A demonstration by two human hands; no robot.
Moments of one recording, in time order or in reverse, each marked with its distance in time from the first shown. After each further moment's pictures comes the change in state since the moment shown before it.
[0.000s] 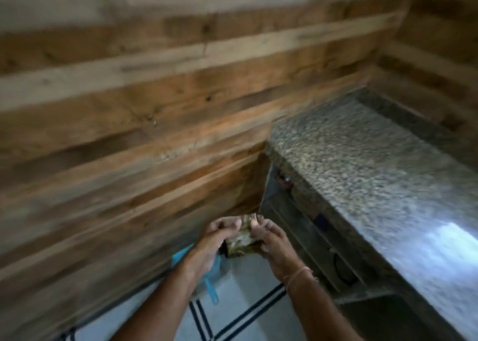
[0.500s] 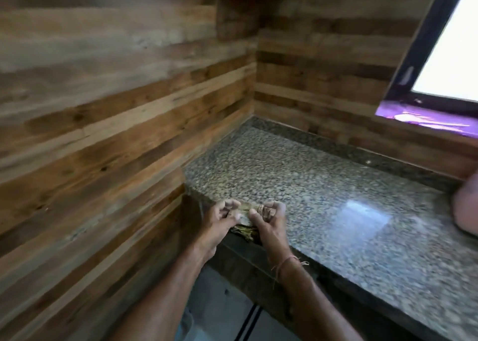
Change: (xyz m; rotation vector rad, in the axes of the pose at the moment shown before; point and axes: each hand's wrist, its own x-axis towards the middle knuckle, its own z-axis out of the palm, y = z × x) left_hand 0.007 0.079 0.201 0.393 -0.317 0.341; right_hand -0.096 -0.111 -0.111 -0.109 0.639 -0.482
